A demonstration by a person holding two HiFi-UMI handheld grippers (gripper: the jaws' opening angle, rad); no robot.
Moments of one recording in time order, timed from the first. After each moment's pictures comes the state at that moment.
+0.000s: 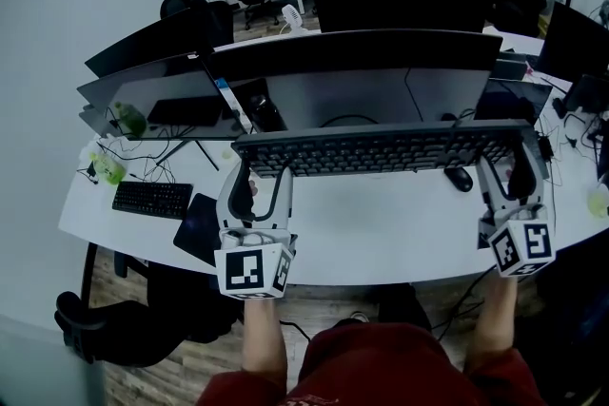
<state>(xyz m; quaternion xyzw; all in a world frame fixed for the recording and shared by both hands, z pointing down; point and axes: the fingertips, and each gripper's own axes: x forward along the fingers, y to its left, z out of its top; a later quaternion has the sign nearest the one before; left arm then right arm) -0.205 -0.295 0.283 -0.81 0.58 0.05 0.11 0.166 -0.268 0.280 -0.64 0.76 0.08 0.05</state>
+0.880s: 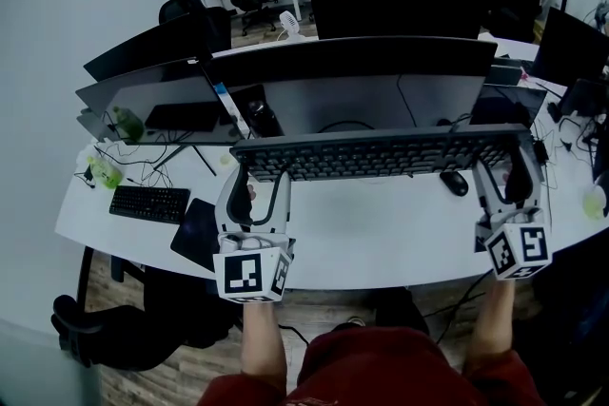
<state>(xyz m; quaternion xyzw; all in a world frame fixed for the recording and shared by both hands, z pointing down) -0.206 -0.292 0.282 -0.81 0.58 0.05 0.11 0.165 -0.264 0.274 -0.65 0.76 0.09 0.05</state>
